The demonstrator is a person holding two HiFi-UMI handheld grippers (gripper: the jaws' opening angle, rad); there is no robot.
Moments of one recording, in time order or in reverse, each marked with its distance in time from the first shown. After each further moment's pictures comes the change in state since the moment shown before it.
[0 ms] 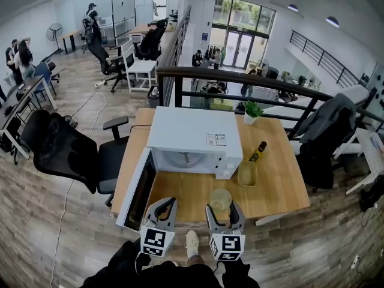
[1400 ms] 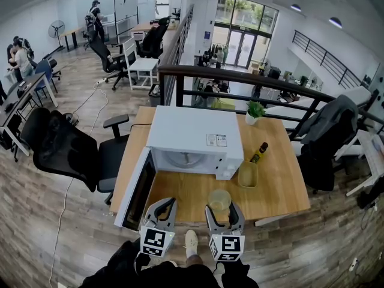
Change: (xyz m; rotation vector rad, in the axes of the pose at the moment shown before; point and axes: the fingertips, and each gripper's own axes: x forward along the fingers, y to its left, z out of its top) left arm 0.010 0.001 -0.007 -0.007 0.017 0.005; right arm 0.010 -0.004 -0.005 0.004 0.006 0.018
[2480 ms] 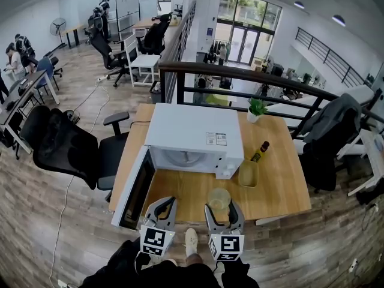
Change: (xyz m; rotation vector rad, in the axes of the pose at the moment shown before) left arm 0.016 -0.006 -0.006 -0.007 0.014 0.014; right arm 0.010 -0.012 -0.006 -0.011 -0.003 0.021
